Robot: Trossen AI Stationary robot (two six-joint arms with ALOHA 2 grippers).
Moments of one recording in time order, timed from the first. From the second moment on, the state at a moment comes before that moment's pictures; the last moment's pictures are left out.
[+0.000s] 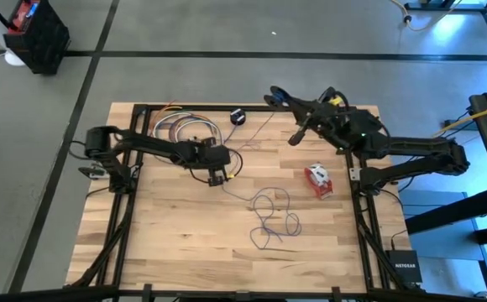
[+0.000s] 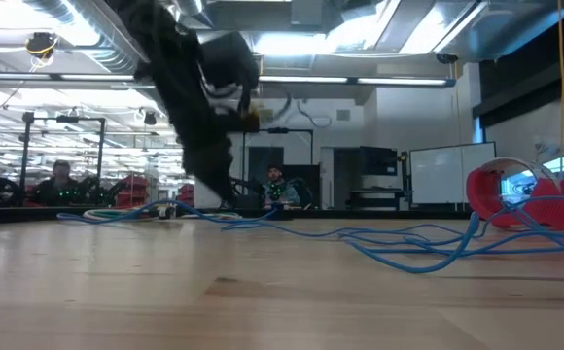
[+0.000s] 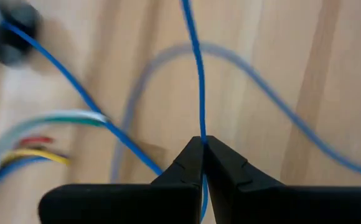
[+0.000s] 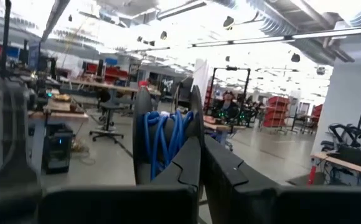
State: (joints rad) left arm 0.14 1.71 0.94 -0.32 -0.33 0.07; right arm -0.11 1.04 0.92 0.44 0.44 -0.30
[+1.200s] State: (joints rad) left arm 0.06 1.71 0.94 -0.58 -0.32 -0.04; right arm -0.11 0.83 0.92 0.35 0.51 -0.34
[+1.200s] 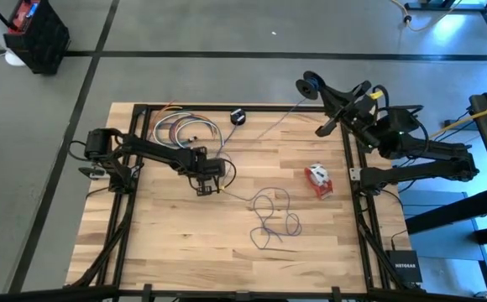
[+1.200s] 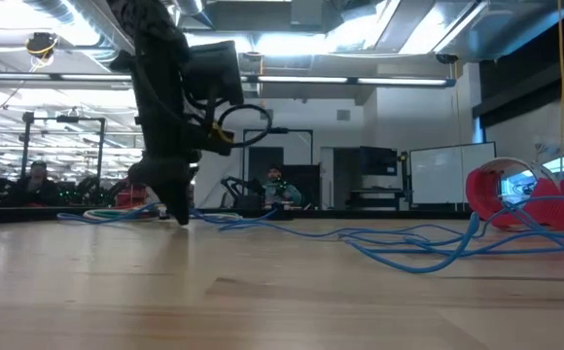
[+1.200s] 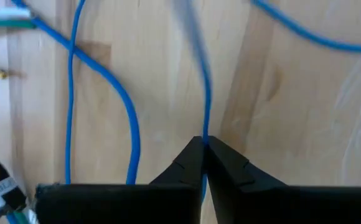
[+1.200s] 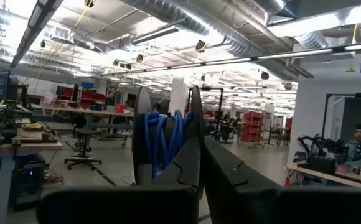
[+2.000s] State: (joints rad) left arm 0.03 1.55 1.01 -0.74 -0.29 -0.06; right arm -0.10 0.91 0.93 0.27 0.48 -0.34
